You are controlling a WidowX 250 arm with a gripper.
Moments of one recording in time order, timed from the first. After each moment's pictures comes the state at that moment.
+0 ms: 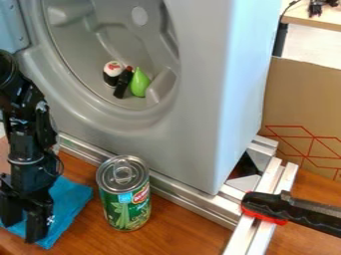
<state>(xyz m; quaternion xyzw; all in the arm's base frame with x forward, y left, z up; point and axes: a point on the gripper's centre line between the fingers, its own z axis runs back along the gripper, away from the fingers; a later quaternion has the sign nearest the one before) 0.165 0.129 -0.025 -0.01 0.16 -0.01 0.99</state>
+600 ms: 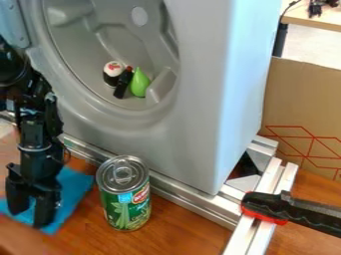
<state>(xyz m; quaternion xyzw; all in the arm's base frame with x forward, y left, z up) 0.194 0.146 -0.032 -0.01 0.16 0.01 0.99</state>
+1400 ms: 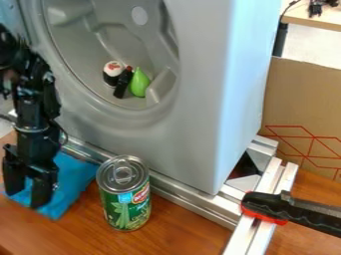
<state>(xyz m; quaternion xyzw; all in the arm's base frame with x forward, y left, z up) 0.198 0.155 -0.001 0.02 0.16 0.01 0.99</state>
